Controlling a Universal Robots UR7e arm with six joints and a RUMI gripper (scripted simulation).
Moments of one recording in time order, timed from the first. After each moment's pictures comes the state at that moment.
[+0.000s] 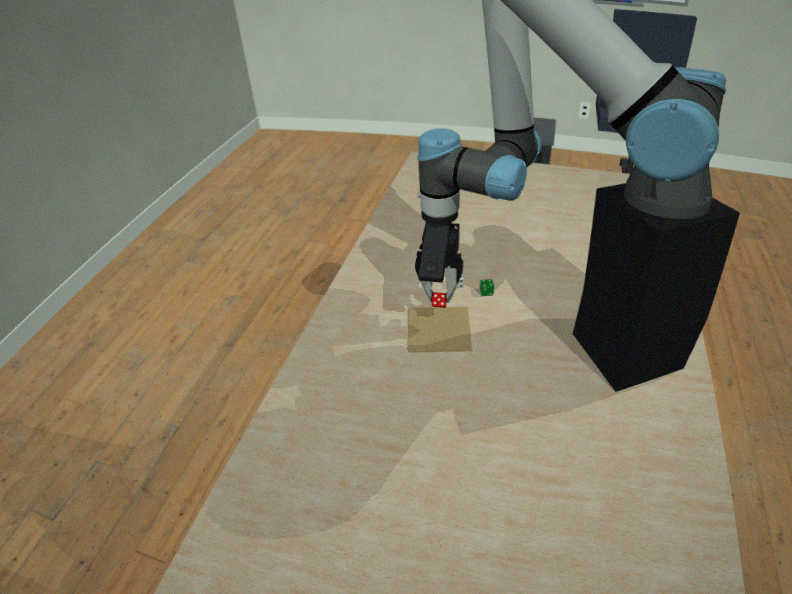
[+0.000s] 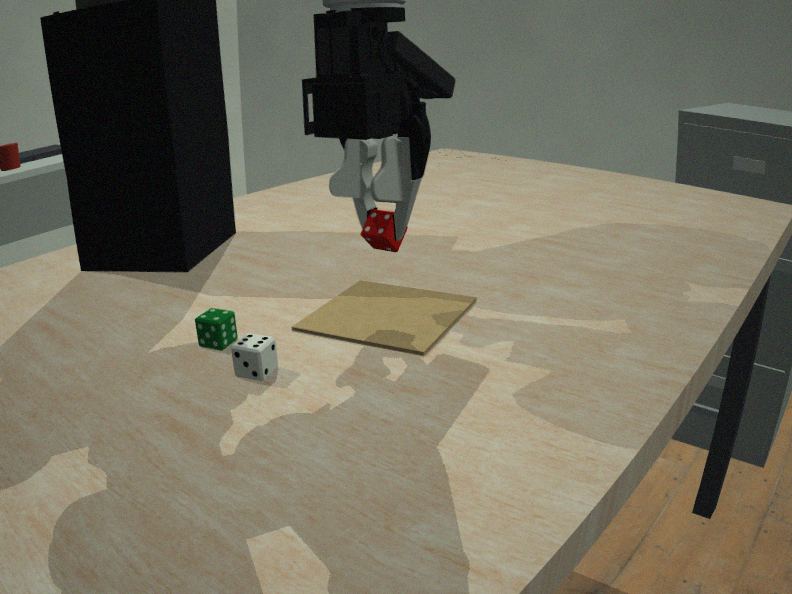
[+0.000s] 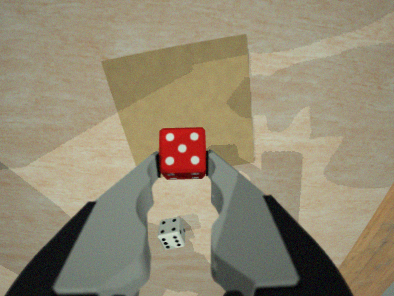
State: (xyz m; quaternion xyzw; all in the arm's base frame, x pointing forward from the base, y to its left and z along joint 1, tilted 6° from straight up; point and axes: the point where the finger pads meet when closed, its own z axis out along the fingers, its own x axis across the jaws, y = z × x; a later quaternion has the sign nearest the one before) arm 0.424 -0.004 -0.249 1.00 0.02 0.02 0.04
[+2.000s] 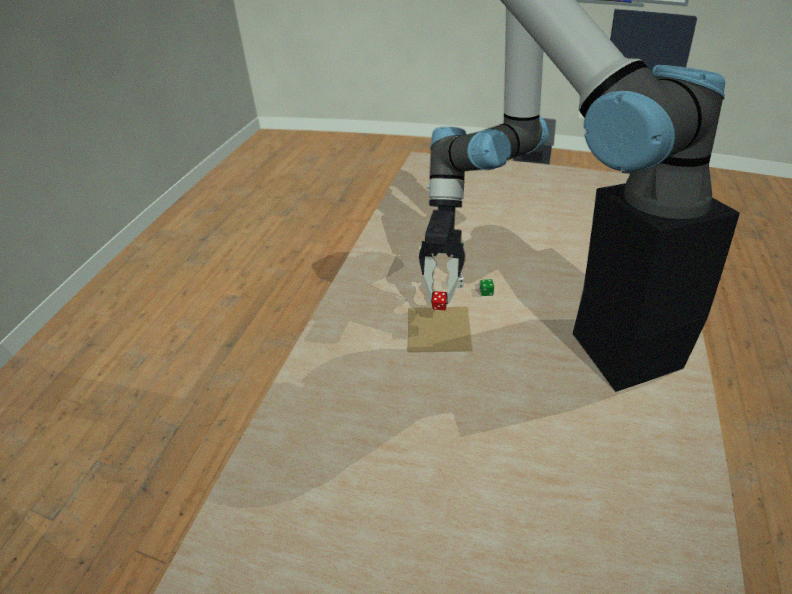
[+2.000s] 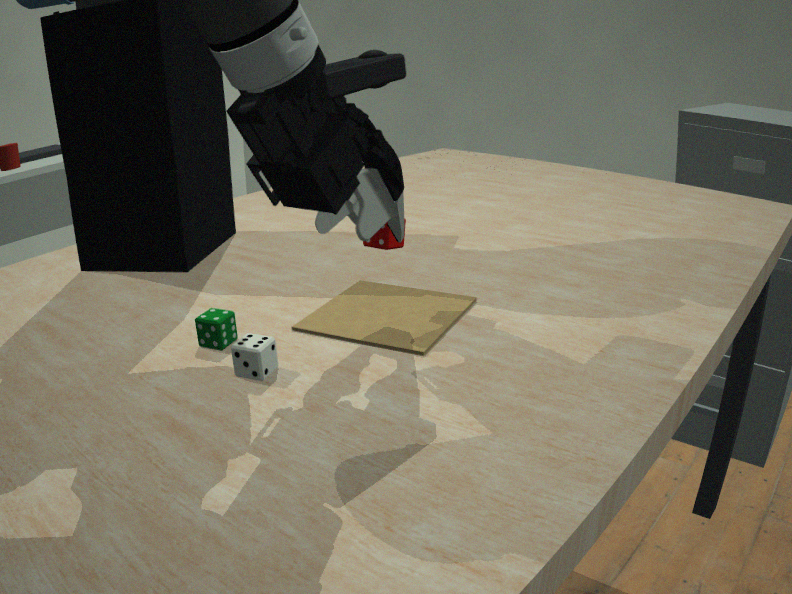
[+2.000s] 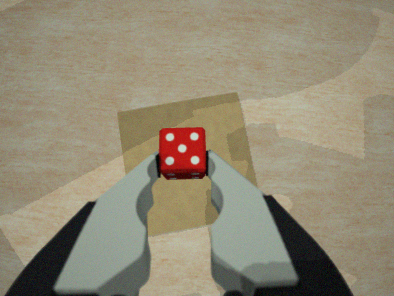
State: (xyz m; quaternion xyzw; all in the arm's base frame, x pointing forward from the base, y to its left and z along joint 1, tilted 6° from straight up) arm 0.424 -0.008 -0.252 0.97 0.03 0.01 -0.25
